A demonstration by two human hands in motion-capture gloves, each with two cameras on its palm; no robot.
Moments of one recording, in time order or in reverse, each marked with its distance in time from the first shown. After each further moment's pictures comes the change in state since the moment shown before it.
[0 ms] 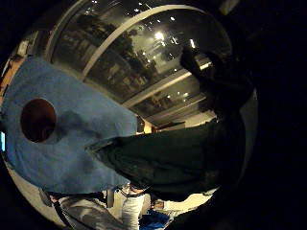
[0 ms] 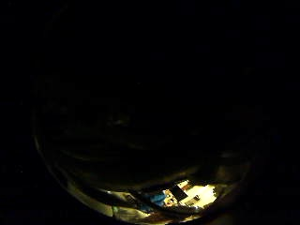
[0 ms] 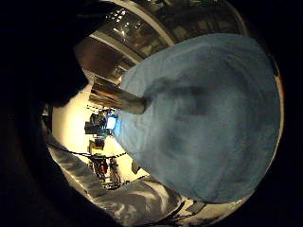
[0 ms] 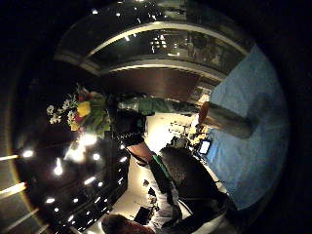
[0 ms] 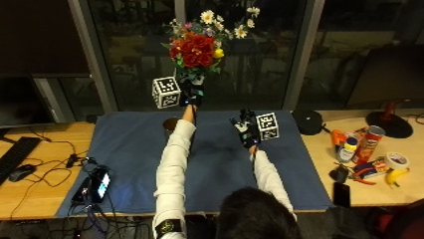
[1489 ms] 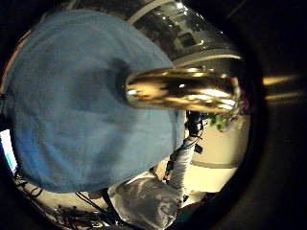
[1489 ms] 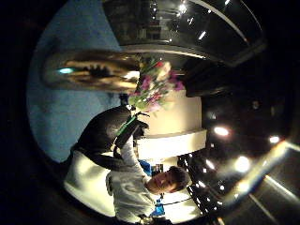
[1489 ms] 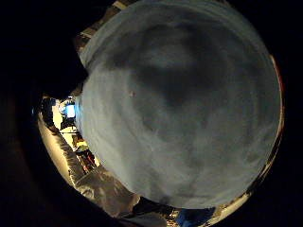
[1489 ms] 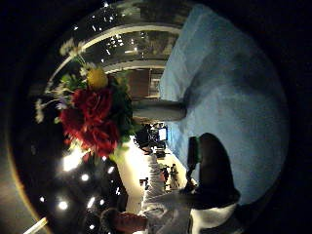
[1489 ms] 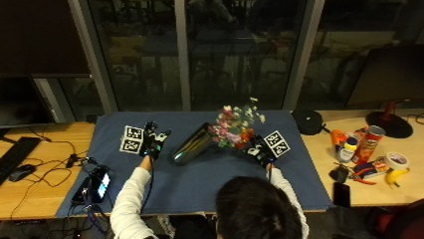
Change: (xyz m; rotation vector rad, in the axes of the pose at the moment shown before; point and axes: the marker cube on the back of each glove) left arm -0.315 0.046 -0.152 -0.361 -0.274 -0.254; right arm 0.160 0.058 -0.022 -0.386 0.131 0.216
